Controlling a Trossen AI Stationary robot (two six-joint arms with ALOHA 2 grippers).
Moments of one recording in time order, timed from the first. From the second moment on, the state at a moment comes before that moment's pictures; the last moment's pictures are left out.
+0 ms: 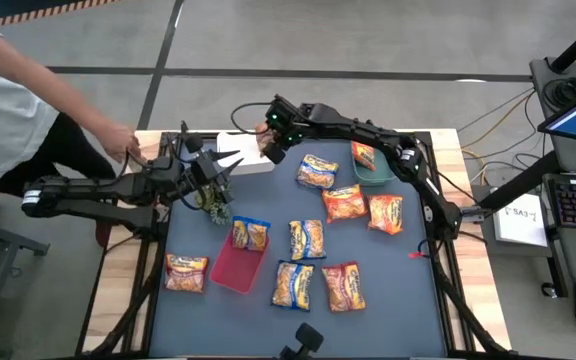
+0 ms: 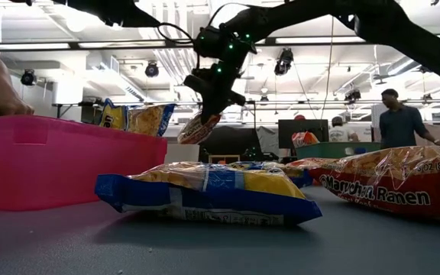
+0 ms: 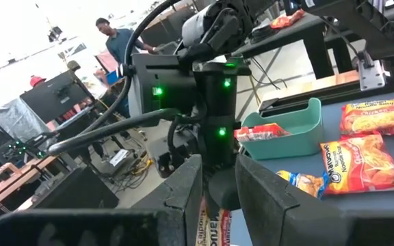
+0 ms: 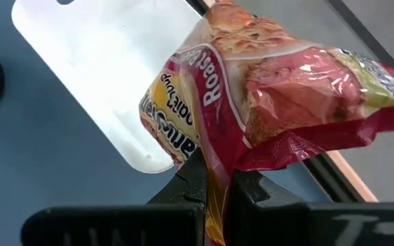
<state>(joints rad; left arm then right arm) 0.07 0.85 0.70 0.09 -0.52 0.46 -0.44 2.29 2.27 -0.93 0.10 0.13</state>
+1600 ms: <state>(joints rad) 0.12 1.01 0.73 0.09 -0.52 0.39 -0.32 1.78 1.57 -0.63 0.04 -0.03</state>
